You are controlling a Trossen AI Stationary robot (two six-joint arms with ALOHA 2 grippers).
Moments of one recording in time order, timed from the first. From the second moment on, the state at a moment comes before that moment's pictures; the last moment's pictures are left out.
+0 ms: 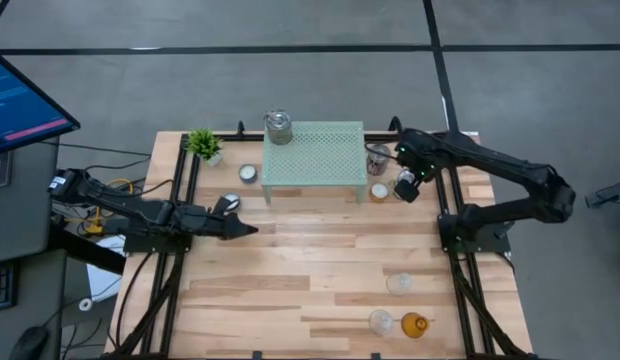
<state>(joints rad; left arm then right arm) -0.27 0.61 0.16 0.11 -0.27 -1.43 -0.58 1.20 0.99 -1.20 0.10 0.12</state>
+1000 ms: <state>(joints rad) -0.27 0.61 0.16 0.19 -0.28 -1.42 -0.59 1.23 1.11 -1.13 0.13 0.10</state>
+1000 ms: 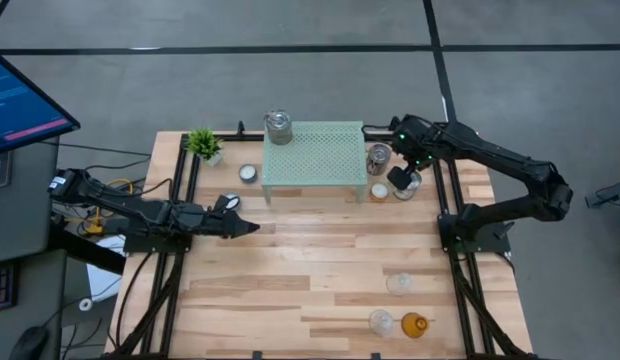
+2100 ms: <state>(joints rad) -0.27 0.61 0.16 0.32 -0.28 -1.32 -0.70 1.46 1.13 -1.28 0.04 -0.14</state>
